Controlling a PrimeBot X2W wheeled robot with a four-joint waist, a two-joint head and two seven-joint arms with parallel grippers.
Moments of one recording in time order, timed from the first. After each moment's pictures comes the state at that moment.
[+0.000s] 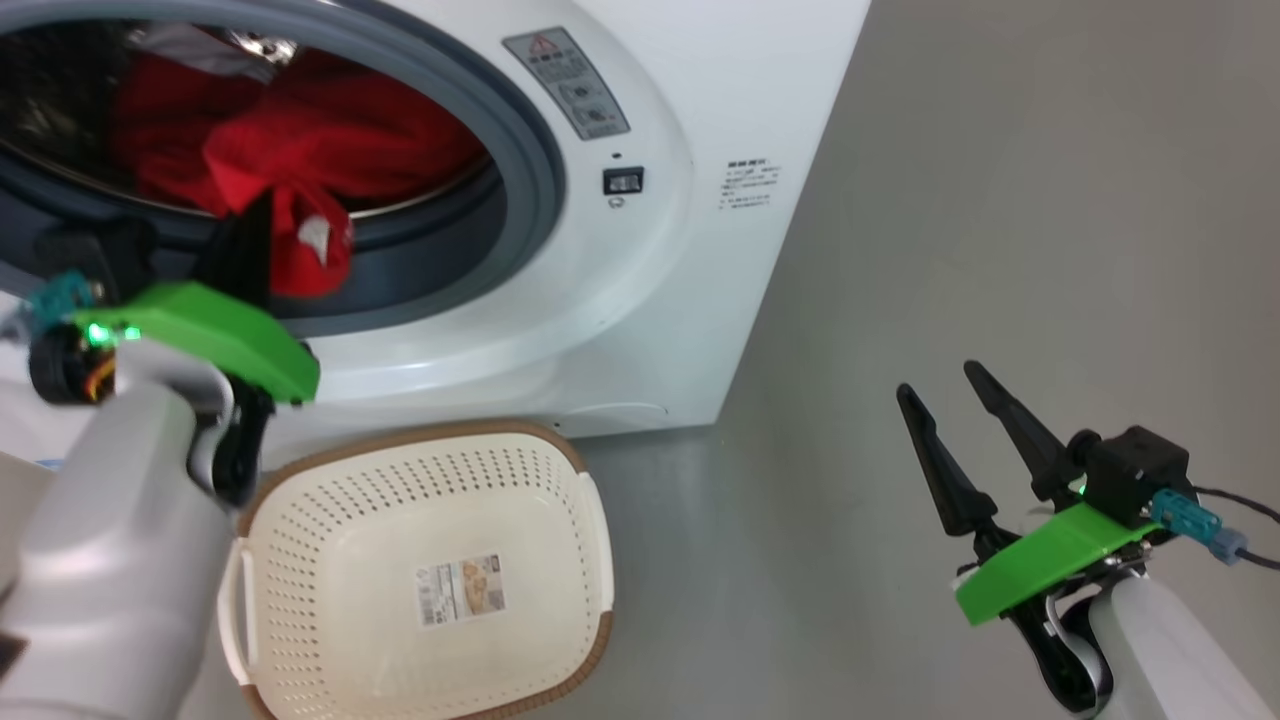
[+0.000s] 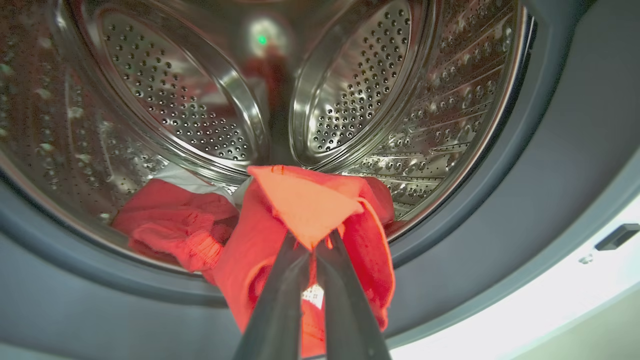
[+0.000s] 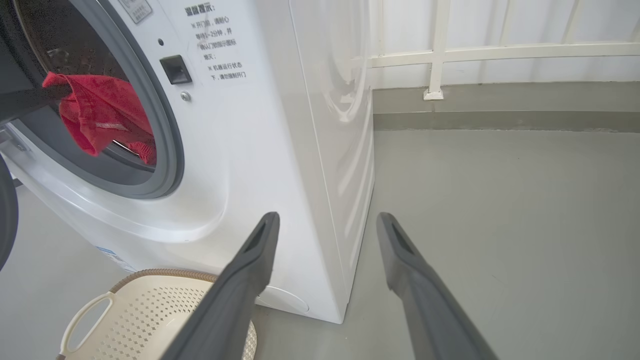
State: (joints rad) left arm -0.91 0.25 -0.55 0.89 -0.76 -0.13 -0.25; right arm -0.31 -0.26 0.23 0.28 0.42 0.13 -0.25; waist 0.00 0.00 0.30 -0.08
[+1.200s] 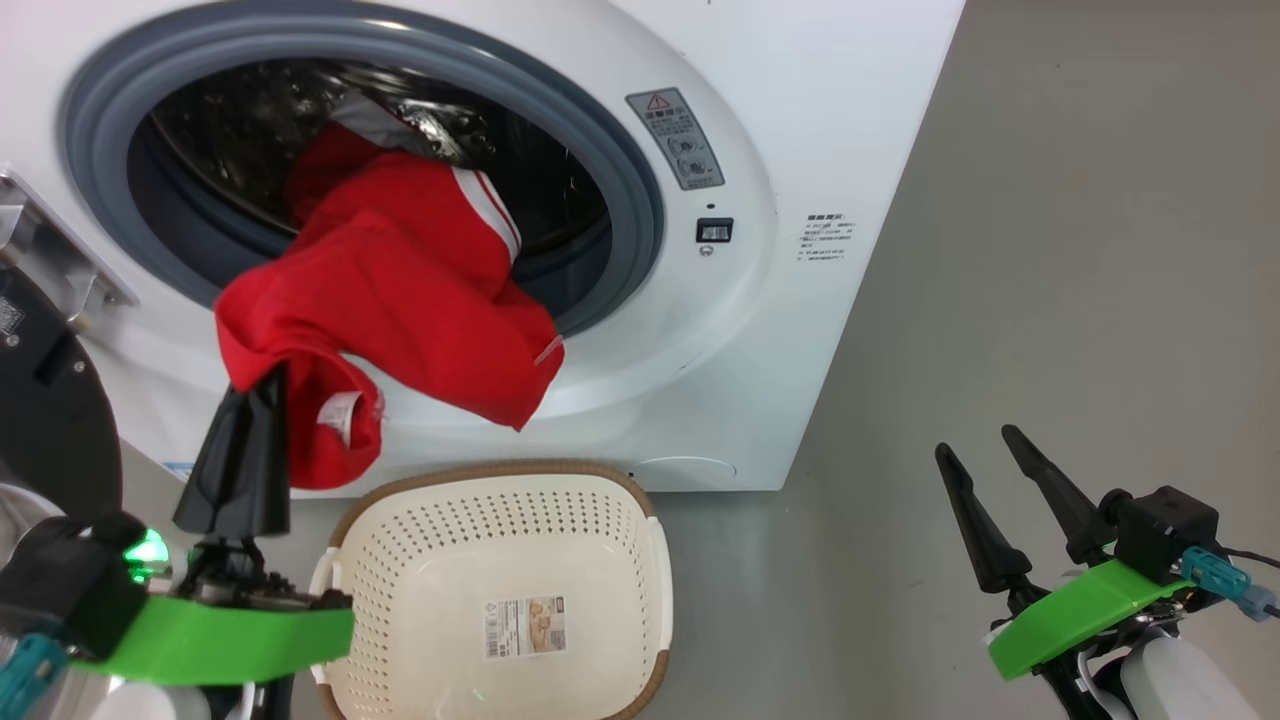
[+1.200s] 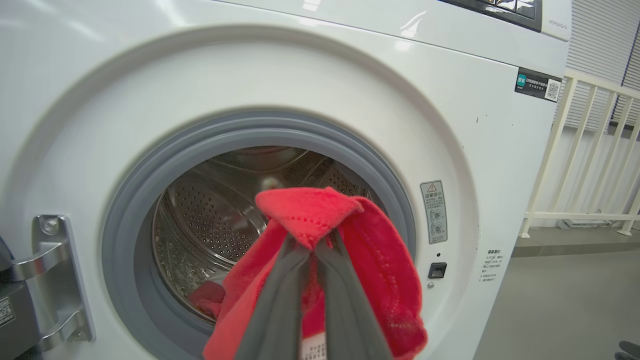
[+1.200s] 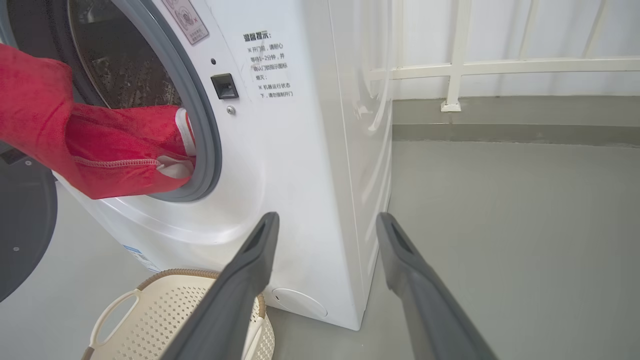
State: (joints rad) left arm -0.17 0.24 -0.20 -0.19 -0.46 -0.01 -0.21; right arm -0.20 -0.28 0.19 0.27 0.42 0.13 -0.25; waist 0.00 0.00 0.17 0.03
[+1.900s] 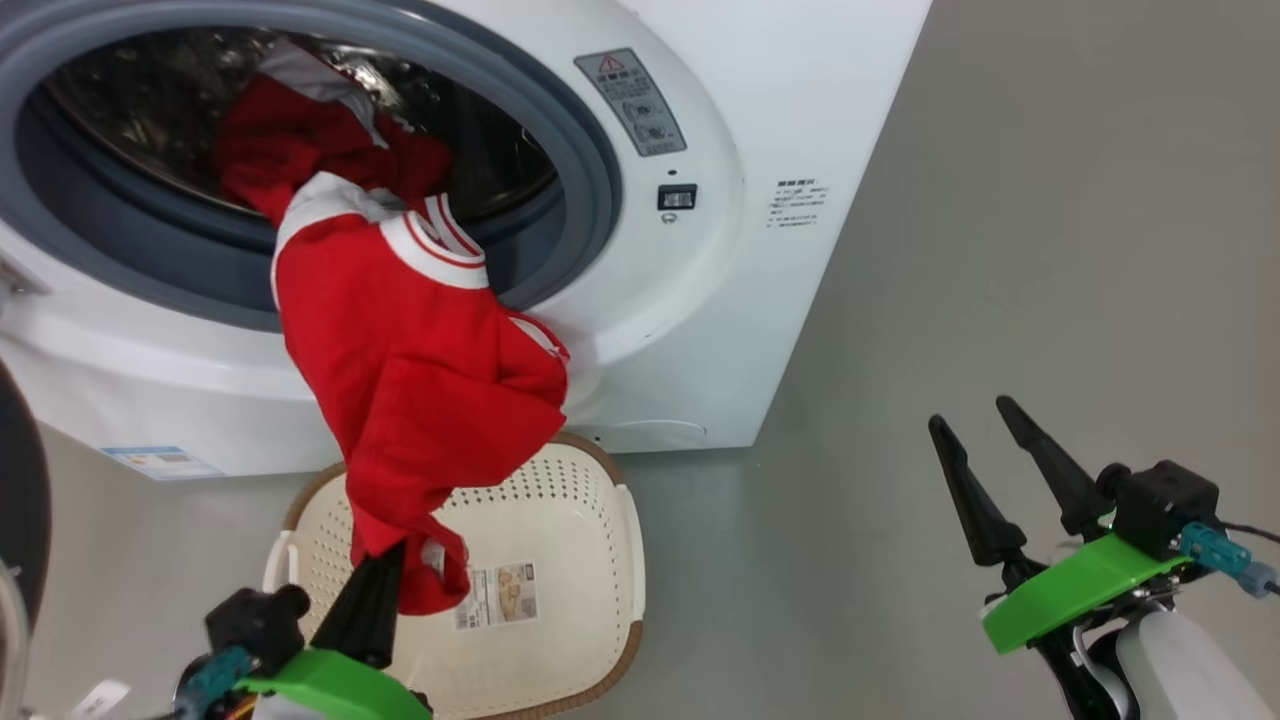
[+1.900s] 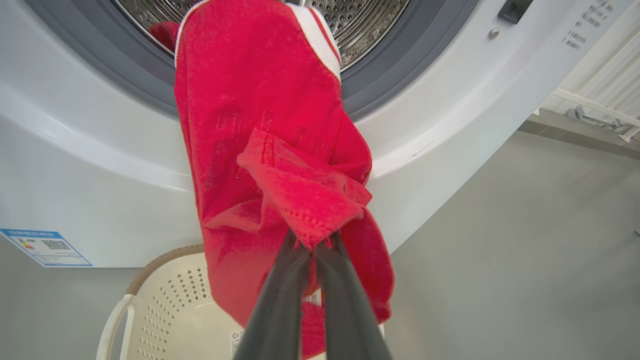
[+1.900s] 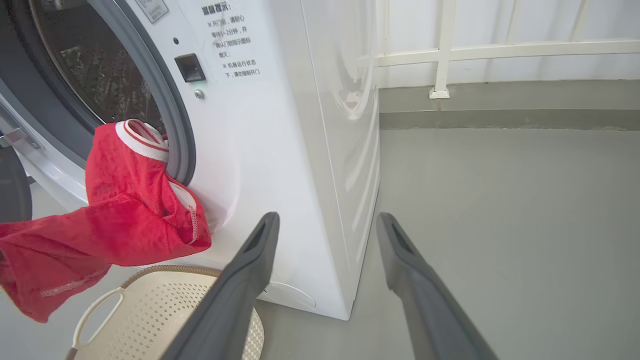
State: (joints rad) left arm -0.15 0.16 -0.32 0.31 -0.50 -0.08 -0.22; right arm -0.22 -0.28 0.20 0.27 0.42 0.13 -0.25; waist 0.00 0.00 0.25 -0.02
